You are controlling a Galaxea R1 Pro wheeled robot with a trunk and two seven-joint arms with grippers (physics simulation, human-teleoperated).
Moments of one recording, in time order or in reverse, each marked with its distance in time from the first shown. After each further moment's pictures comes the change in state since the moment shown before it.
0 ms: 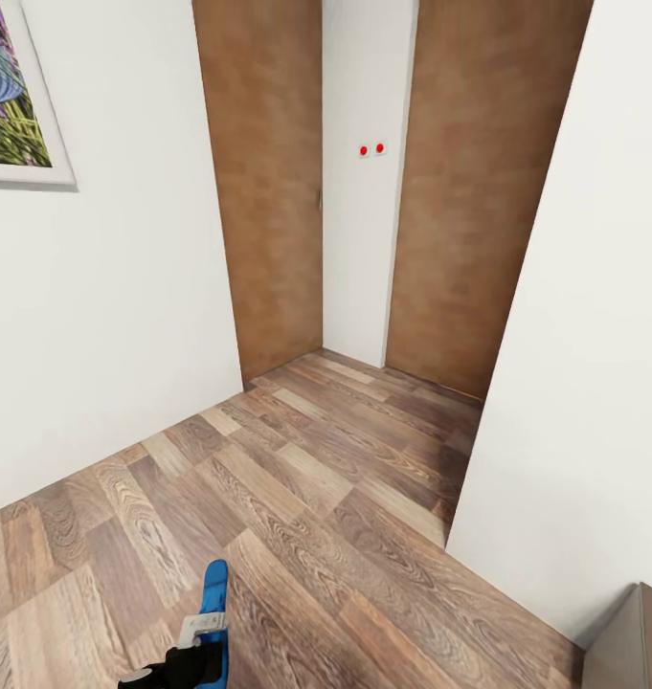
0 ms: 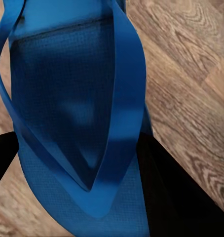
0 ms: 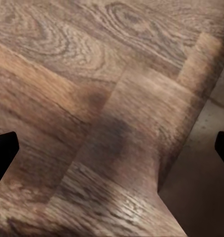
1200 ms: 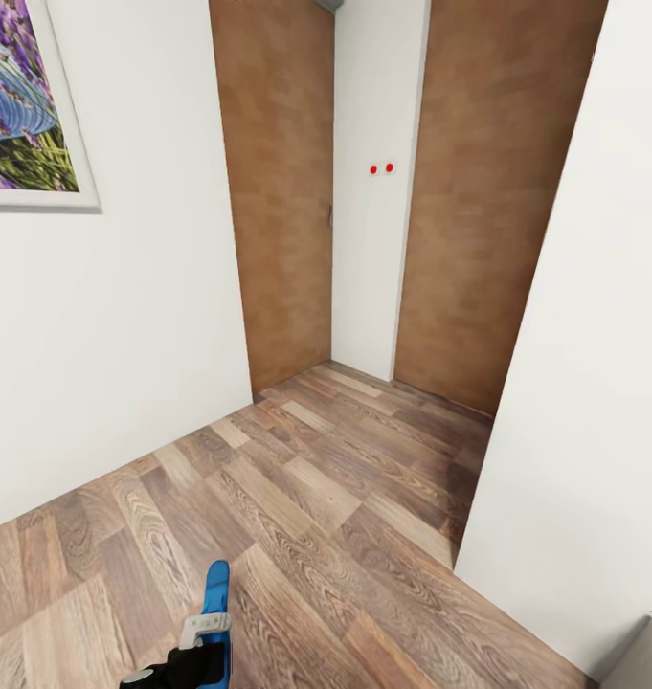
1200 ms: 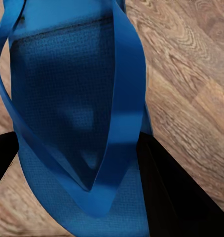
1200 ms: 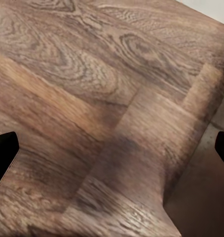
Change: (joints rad) left arm 0.000 -0.005 -0.002 0.003 0.001 -0.002 -0.004; right arm 0.000 0.000 0.000 0.000 -0.001 0.000 0.000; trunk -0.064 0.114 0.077
